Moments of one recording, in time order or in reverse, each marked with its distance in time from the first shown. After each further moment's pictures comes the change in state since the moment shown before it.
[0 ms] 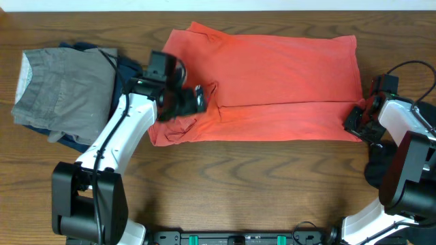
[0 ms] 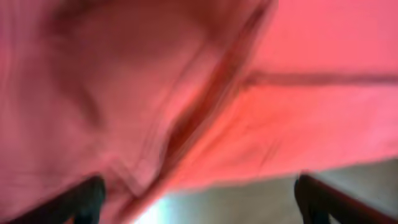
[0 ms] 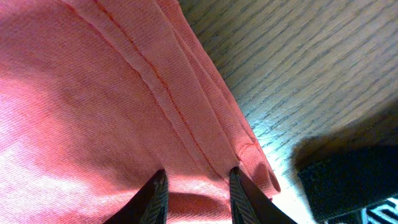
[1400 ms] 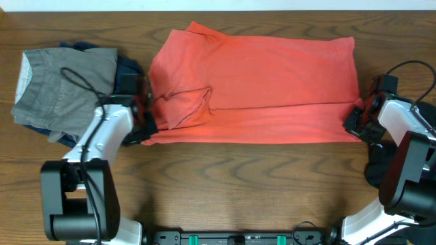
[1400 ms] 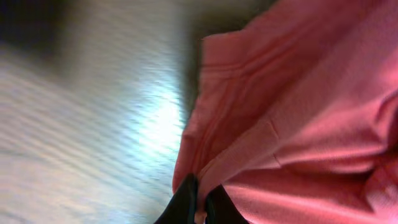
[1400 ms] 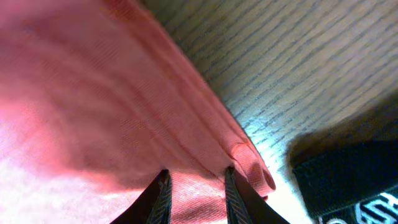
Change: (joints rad) left arm 0.238 0.000 -0.193 0.026 -0.338 -0.012; right arm 0.000 0.000 0.000 -0.013 0.021 0.000
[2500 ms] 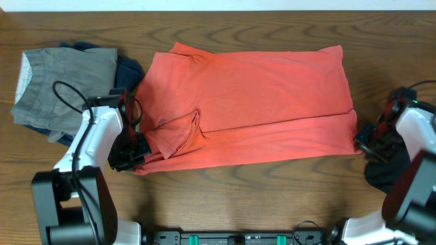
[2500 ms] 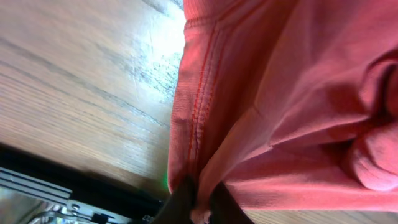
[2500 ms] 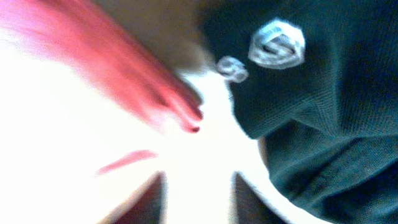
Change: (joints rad) left arm 0.056 -0.053 0.010 -0.417 0.077 0.000; right arm -0.113 -0.156 -0.014 -0.269 -0.121 -0.023
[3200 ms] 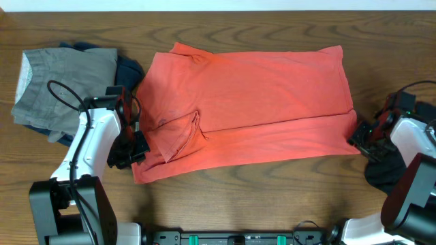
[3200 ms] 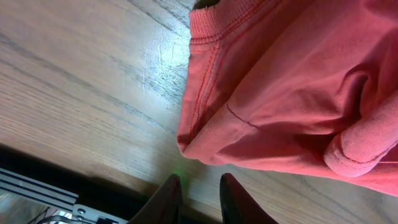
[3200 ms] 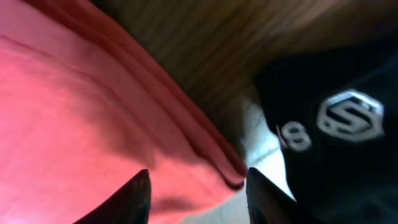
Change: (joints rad) left arm 0.000 -0.032 0.007 0.006 -0.019 -0.003; right arm 0.000 0.011 -0.140 0.261 -0.031 -0.031
